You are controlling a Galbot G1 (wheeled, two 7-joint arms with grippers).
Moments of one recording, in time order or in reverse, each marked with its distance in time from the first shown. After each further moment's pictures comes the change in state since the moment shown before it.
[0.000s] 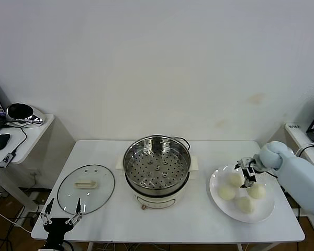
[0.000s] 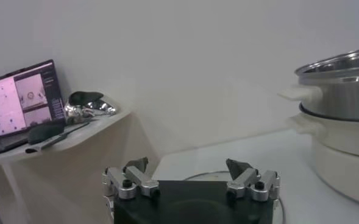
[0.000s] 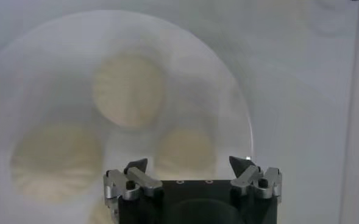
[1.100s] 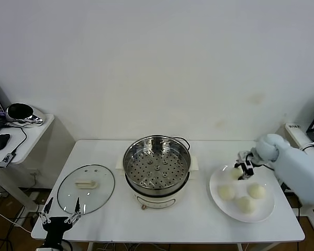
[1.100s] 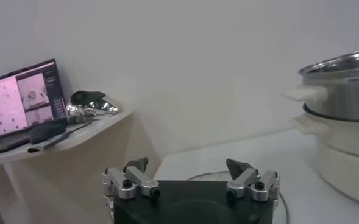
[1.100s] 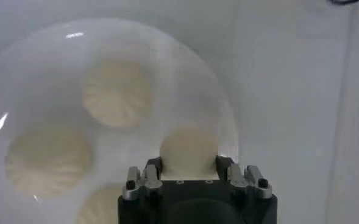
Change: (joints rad) left arm -0.014 0.016 0.001 0.003 -0.040 0.008 0.013; right arm 0.200 -0.045 -0.161 0.044 0.130 -0.025 -0.037
